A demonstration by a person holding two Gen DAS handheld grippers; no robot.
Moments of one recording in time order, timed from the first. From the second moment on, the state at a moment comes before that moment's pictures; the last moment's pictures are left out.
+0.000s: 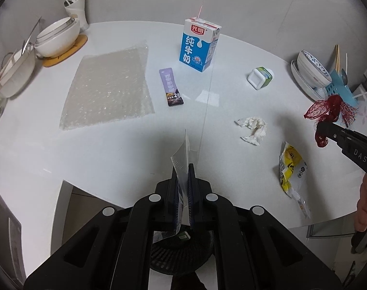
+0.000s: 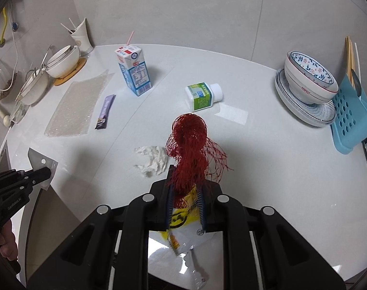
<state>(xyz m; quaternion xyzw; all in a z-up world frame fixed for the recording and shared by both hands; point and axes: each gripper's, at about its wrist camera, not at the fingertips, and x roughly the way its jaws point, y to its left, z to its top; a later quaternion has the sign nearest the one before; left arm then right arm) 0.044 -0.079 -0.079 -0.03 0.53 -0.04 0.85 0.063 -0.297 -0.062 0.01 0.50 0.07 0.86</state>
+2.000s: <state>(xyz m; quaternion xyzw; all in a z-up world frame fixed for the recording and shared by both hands) -0.131 -0.018 -0.173 -0.09 0.55 -0.02 0.83 -0.119 -0.173 -0.163 -0.03 0.56 0.16 0.81</state>
